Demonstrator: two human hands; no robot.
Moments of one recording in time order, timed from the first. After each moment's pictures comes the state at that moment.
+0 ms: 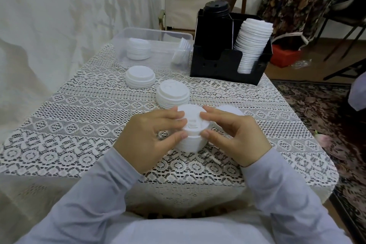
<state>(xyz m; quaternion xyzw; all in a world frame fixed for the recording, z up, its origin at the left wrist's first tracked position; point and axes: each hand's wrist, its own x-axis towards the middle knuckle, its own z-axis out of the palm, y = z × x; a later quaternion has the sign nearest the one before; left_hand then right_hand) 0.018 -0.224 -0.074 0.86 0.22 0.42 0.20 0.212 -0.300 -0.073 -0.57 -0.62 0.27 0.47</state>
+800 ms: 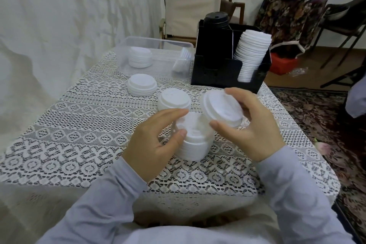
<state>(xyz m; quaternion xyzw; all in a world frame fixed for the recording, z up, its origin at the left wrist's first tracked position) 0.024 -0.226 -0.072 0.82 0.25 0.44 0.27 0.222 -0.295 -0.043 -0.64 -0.60 0.10 0.48</state>
